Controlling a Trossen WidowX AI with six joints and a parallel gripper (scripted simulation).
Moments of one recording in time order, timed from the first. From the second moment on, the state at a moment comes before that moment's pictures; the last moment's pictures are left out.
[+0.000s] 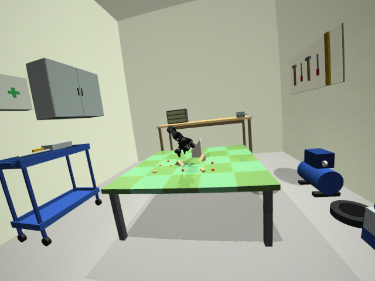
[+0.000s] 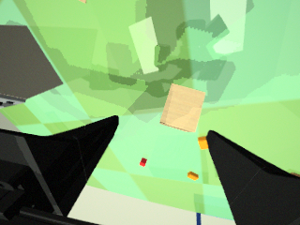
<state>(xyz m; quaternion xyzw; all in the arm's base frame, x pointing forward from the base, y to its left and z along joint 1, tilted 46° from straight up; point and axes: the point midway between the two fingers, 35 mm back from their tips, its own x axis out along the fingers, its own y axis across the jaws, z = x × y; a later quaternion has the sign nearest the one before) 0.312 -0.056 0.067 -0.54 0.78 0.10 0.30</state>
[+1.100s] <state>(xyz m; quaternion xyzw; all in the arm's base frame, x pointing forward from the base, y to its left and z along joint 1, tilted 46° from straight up) 0.315 -0.139 0.035 -0.58 0.77 -0.01 0.27</state>
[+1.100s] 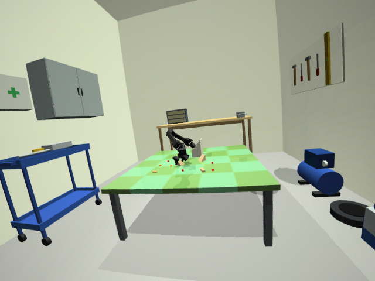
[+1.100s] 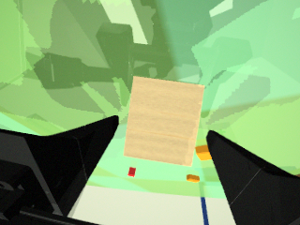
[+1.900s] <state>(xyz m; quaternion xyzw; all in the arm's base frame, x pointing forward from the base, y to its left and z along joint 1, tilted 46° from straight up) 0.313 -0.139 0.035 -0.58 0.77 -0.01 0.27</state>
